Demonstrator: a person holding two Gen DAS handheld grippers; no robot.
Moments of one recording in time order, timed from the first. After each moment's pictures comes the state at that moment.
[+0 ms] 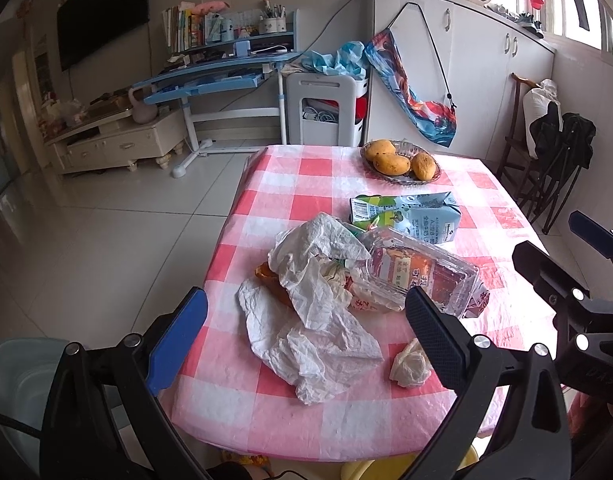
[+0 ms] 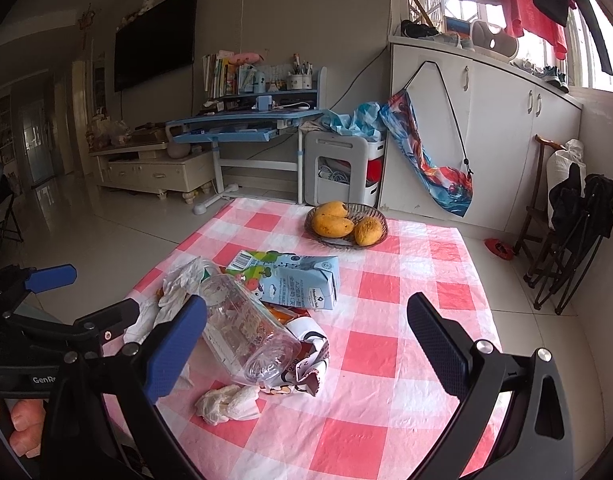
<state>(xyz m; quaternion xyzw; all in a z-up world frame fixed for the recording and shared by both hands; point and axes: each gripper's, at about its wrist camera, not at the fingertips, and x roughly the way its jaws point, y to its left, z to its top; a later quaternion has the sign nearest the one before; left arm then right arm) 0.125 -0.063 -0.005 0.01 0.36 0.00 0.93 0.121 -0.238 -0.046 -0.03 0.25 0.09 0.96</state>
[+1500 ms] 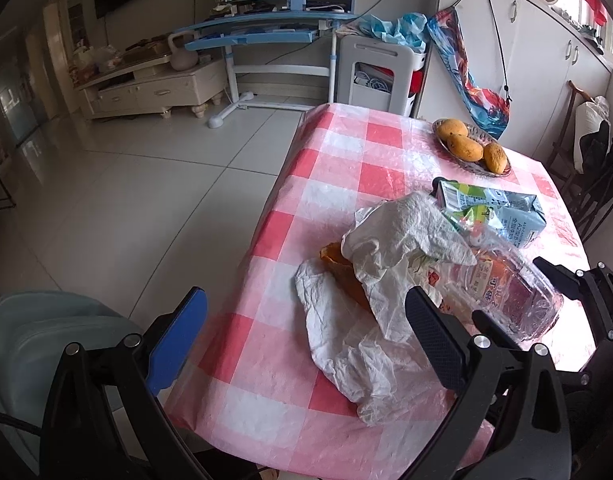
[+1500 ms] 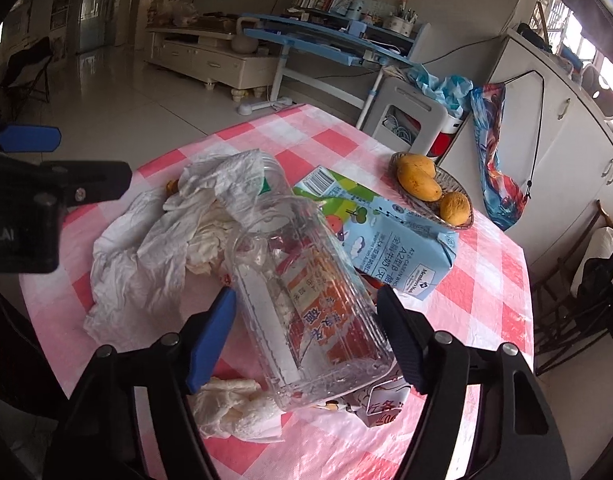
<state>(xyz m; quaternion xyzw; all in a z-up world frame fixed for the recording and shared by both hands) 0.174 -0.009 -0.038 -0.04 0.44 0.06 0.90 0.177 -0.171 -0.108 -0.19 0.35 0.17 0.90</state>
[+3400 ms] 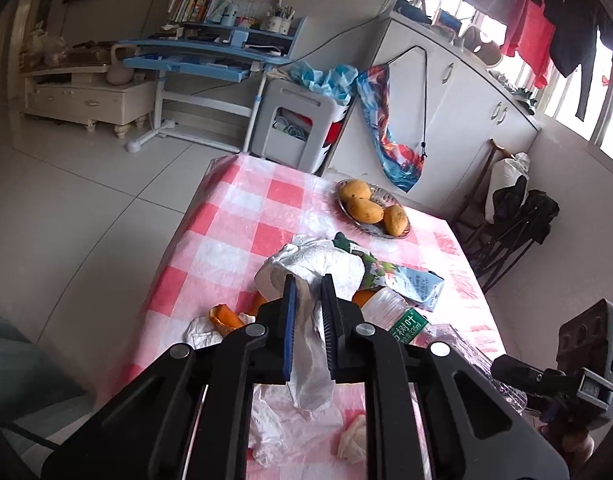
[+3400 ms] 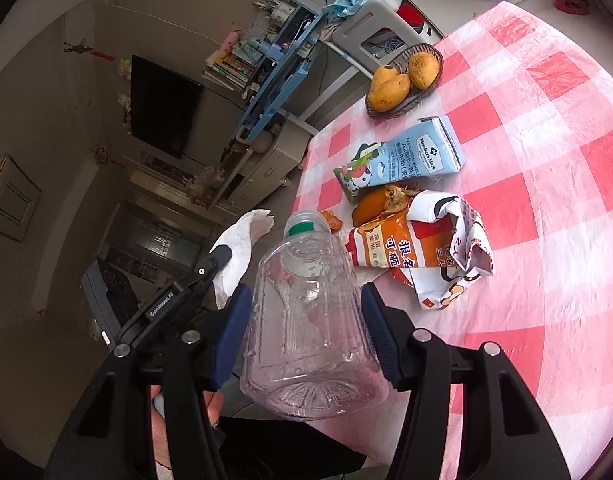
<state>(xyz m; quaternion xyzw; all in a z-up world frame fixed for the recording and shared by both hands) 0.179 -0.020 -0.007 -0.14 0.34 -0.09 0.93 0.162 -0.305 -0.102 0.36 0.40 0.29 0.79</state>
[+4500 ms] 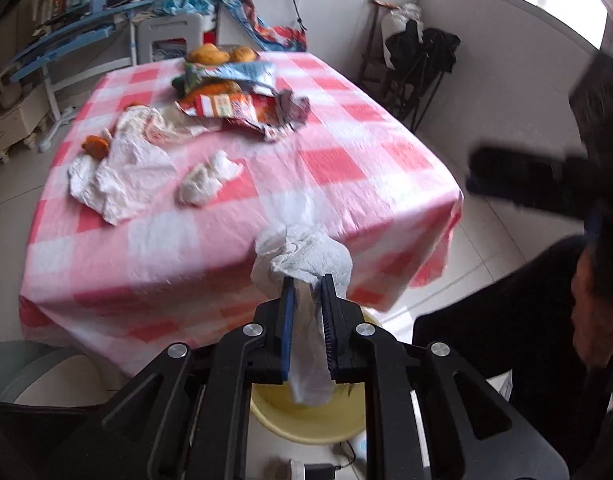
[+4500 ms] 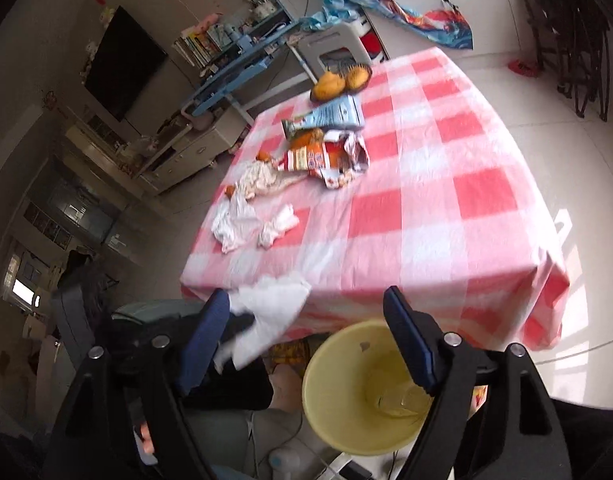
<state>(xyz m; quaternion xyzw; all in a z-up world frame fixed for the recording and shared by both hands) -0.001 -0.131 -0.080 0.04 0.46 -0.28 0.84 0.011 -0.321 -0.082 0.20 0.42 0.16 0.87</state>
